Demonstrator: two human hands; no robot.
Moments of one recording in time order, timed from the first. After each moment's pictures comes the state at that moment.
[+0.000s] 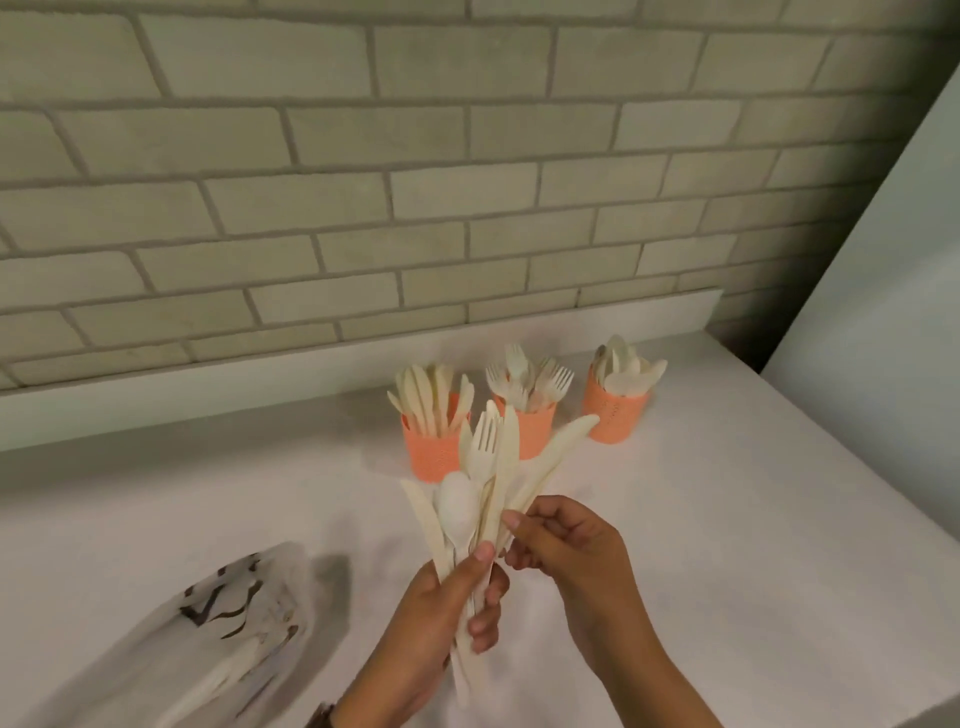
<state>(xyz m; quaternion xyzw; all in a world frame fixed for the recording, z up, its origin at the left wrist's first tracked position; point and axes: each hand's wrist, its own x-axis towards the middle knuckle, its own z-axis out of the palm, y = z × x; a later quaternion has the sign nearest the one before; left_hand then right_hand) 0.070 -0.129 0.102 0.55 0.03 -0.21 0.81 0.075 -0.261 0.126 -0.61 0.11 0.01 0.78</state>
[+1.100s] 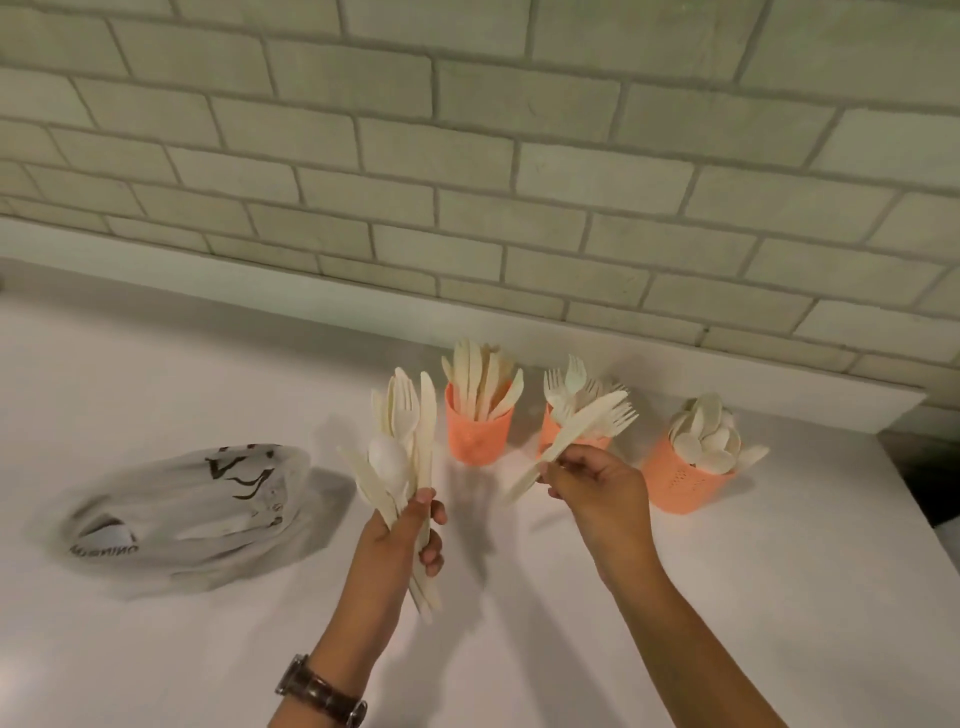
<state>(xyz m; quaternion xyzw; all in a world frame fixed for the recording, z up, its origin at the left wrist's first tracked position) 0.093 -0.182 0.086 0.53 0.27 0.12 0.79 0.192 -0.331 0.116 -0.72 -0.03 0.09 0.69</state>
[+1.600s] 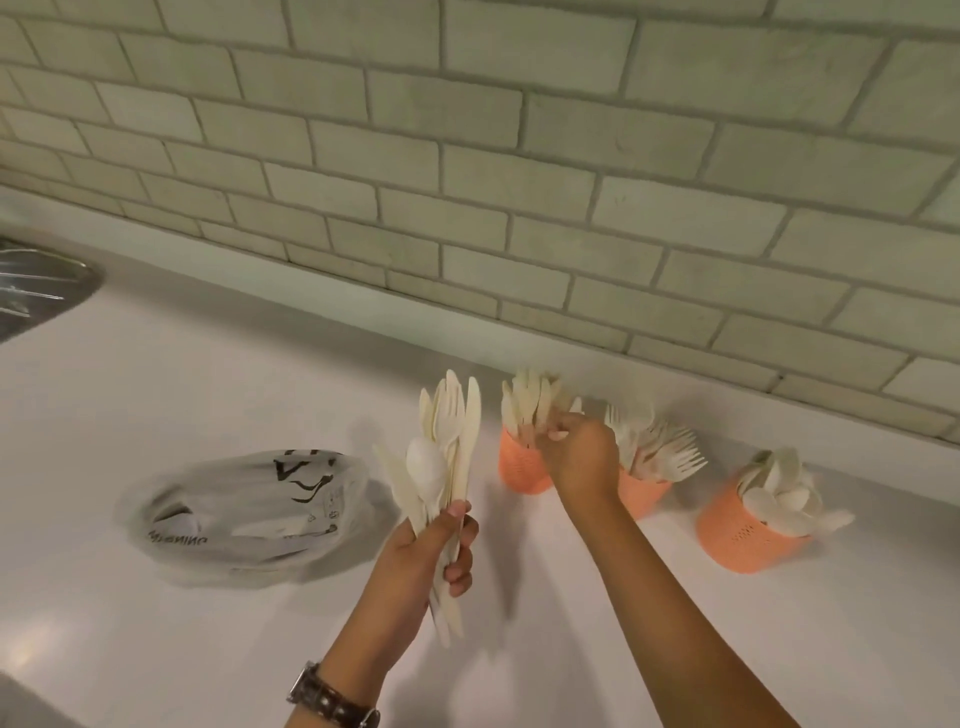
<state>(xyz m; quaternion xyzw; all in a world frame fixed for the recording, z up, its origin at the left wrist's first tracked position) 0.086 -0.151 0.095 0.49 0.20 0.11 0.84 0.271 -0.236 0.078 -0.91 -0.10 0.00 0.41</state>
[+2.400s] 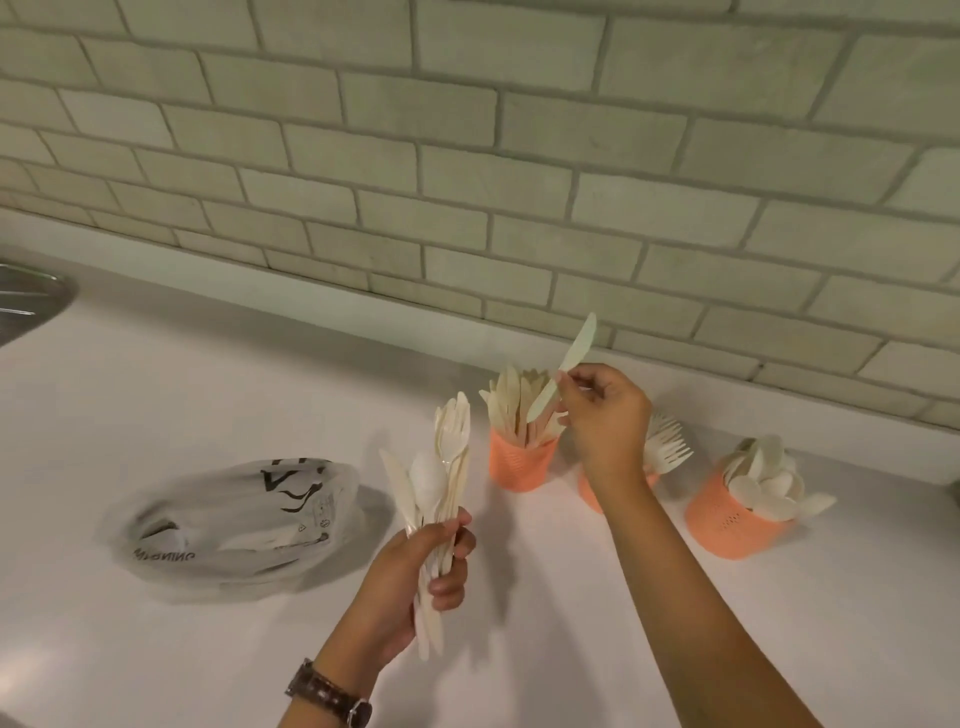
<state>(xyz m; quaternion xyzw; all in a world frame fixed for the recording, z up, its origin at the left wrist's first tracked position) 0.088 -0.142 0.082 0.42 0.20 0.00 0.89 0.263 -0.252 0.132 -0.76 -0.10 -0.08 0.63</state>
